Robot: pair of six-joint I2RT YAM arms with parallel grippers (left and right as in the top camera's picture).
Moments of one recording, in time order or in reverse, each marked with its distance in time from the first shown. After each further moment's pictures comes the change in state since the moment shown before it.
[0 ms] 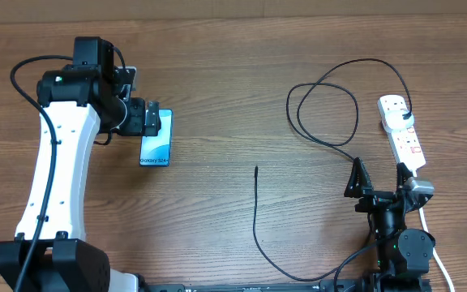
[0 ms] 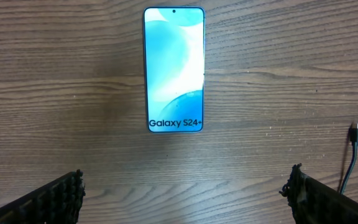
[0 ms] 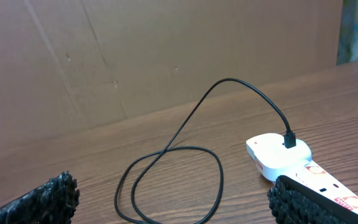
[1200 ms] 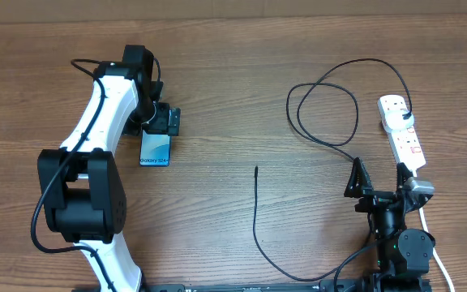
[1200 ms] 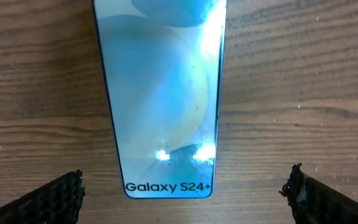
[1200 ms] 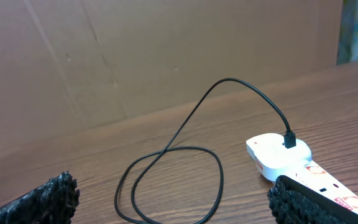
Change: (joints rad) left arm -0.070 0.360 0.000 0.158 -0.065 -0.054; right arm 0.000 0.000 0.000 0.000 0.000 0.000
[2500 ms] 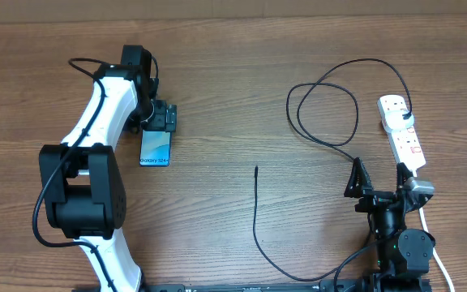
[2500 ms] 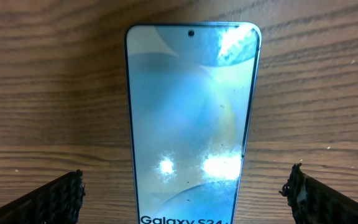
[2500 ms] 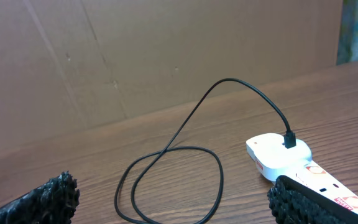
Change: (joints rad) left arm 0.011 0.026 -0.022 0.096 -0.045 -0.010; right arm 0.000 0.000 0.000 0.000 0.000 0.000
